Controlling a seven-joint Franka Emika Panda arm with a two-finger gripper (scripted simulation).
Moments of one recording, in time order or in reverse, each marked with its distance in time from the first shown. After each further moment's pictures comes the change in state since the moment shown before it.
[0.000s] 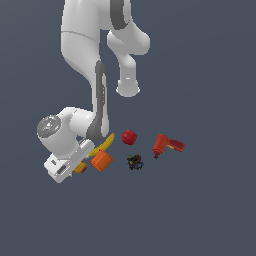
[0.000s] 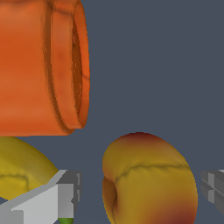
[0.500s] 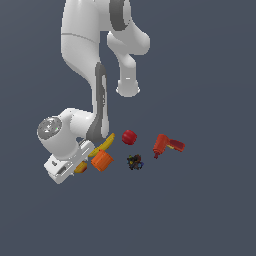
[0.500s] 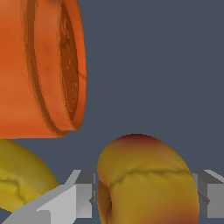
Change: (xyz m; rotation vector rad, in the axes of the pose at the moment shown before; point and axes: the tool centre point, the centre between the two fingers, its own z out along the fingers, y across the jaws) arm 0.000 0.002 0.005 -0.002 0.000 0.000
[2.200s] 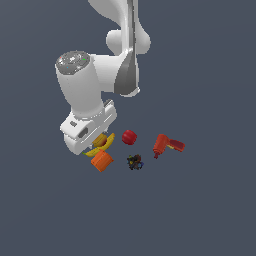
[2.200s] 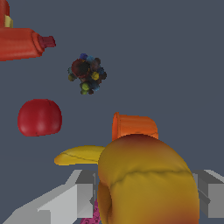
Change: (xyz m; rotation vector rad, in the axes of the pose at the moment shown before) arm 0.068 -0.096 -0.164 0.001 -0.004 -0.001
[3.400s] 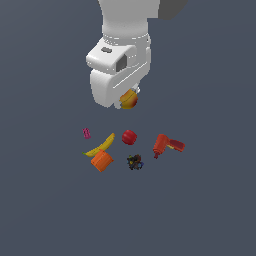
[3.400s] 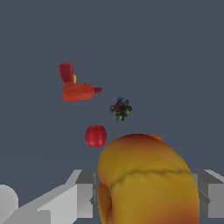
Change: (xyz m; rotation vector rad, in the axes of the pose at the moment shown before) arm 0.070 -0.087 -0.167 0.000 0.003 0.000
